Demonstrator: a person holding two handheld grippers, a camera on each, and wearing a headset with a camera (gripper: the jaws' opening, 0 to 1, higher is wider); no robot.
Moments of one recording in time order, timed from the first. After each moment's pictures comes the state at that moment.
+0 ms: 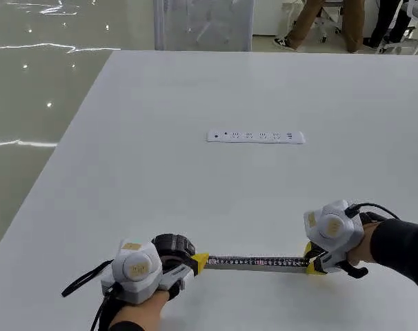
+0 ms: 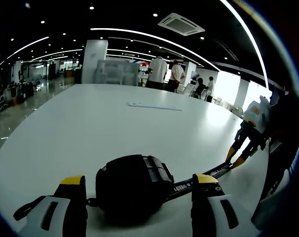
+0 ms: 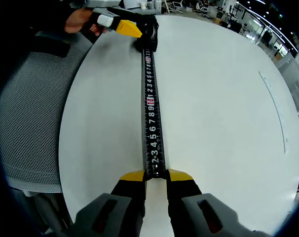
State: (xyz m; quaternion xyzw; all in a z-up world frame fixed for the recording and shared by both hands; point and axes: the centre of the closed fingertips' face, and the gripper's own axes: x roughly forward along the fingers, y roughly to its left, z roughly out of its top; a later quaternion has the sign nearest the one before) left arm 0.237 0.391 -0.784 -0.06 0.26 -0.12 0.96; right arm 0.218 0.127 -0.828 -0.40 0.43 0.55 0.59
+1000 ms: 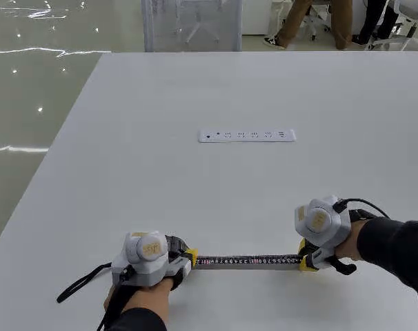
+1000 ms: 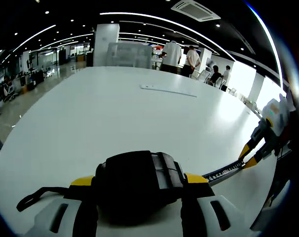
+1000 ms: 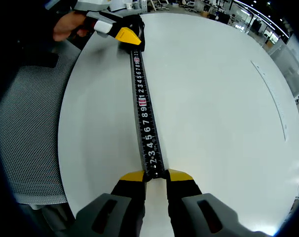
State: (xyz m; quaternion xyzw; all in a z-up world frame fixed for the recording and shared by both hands) left arm 0.241 0.397 -0.805 -0.05 0.35 -0.06 0.94; right arm 0.219 0.127 -0.829 -0.38 0.45 0.52 0.61
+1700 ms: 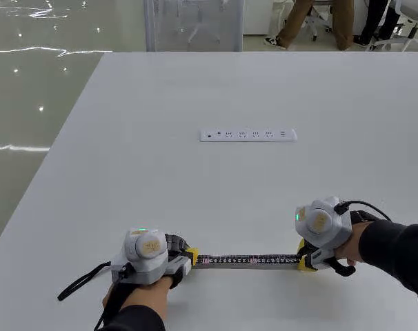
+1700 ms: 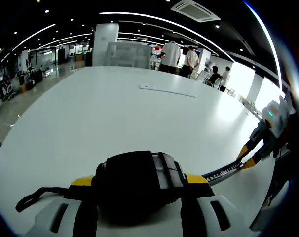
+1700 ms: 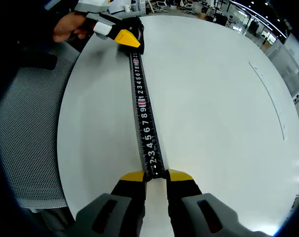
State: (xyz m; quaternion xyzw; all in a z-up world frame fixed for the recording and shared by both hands) left arm 0.242 0.398 -0.805 -0.06 0.34 -0.07 0.93; right arm 0.219 0.133 -0.829 -0.37 0.45 0.52 0.63
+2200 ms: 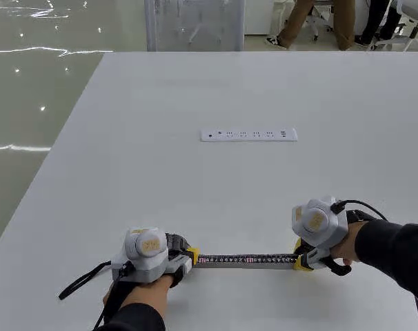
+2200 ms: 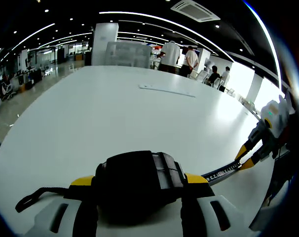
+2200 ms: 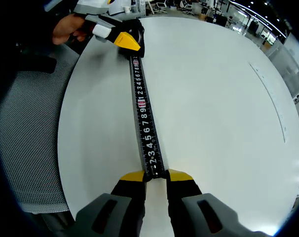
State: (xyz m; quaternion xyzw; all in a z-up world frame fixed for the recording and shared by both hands) left arm 0.241 0.396 -0.804 -0.06 0.35 -0.07 0.93; right arm 0.220 0.142 -0.829 -0.37 0.44 0.52 0.63
